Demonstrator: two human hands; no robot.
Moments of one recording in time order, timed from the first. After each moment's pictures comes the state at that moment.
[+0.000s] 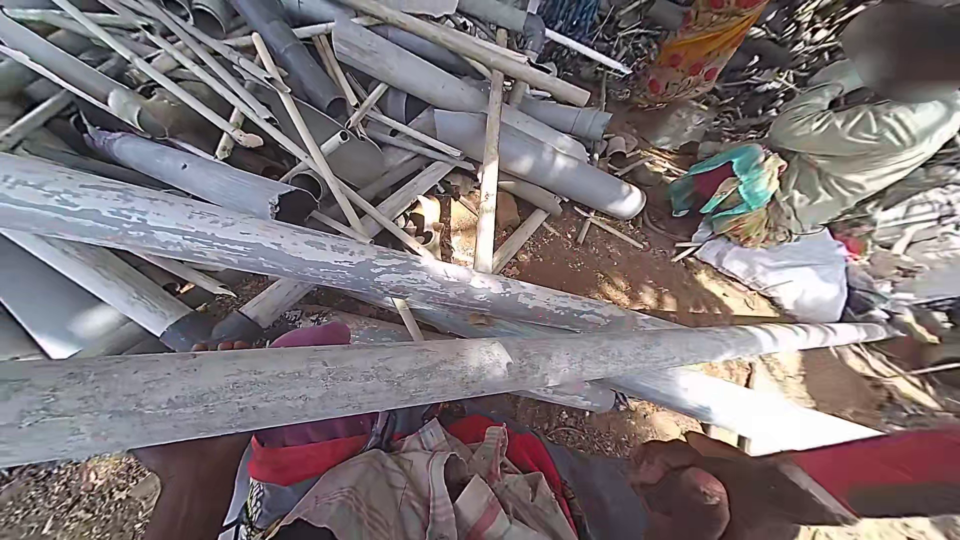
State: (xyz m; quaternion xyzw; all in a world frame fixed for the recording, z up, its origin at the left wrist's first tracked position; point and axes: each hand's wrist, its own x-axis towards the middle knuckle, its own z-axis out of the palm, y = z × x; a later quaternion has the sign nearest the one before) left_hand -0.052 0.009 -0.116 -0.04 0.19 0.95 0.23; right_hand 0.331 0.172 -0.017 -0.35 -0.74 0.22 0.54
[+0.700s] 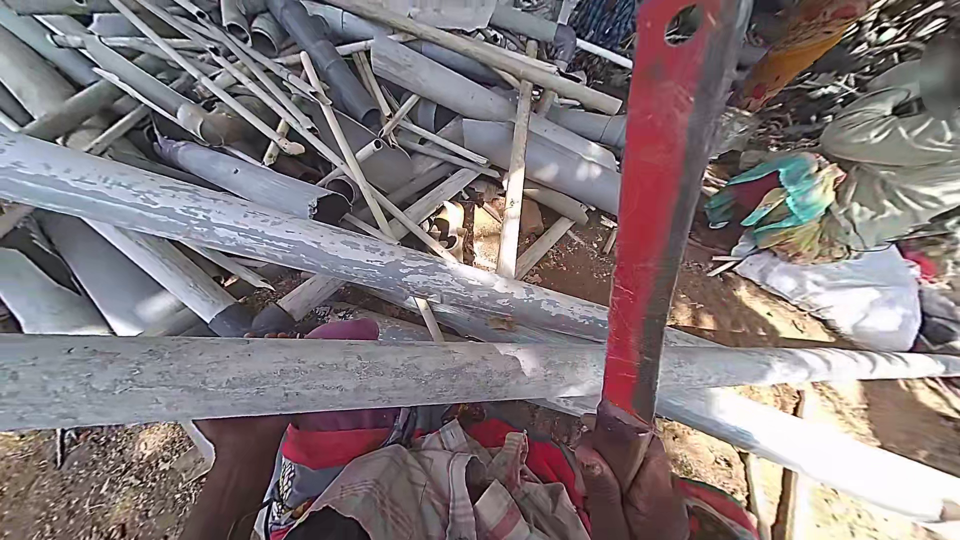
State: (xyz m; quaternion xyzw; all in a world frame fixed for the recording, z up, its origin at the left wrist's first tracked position) left_hand -0.037 0.012 -0.109 -0.07 0.24 0.95 0.21; right_hand 0.292 0.156 -0.016 -0.33 -0.83 0.20 0.41
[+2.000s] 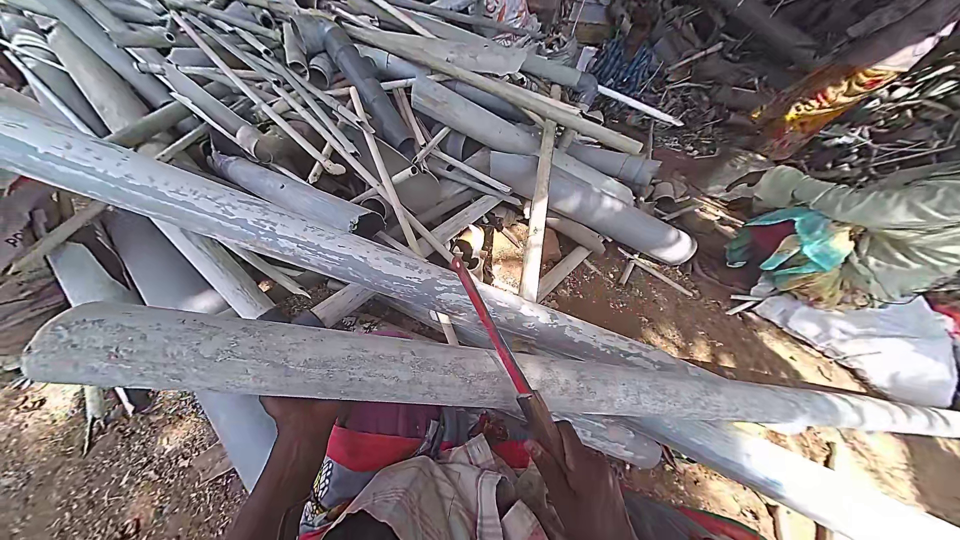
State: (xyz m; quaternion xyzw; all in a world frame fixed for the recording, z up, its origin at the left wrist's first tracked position) left_hand -0.045 0.033 -0.106 -0.15 0.23 0.95 0.17; right_hand 0.259 0.146 -0.025 -0.38 -0.88 0.22 0.19
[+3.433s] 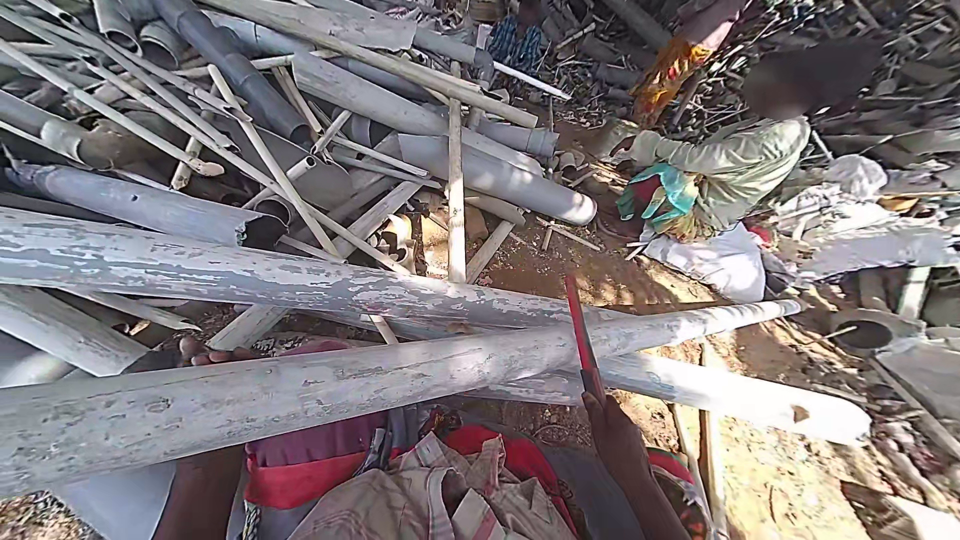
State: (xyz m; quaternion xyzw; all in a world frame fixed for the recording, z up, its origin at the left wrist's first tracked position) left_hand -0.079 0.091 -0.124 0.05 0.01 0.99 0.13; right_hand 0.370 0.224 -0.061 -0.71 -0.66 0.25 0.09
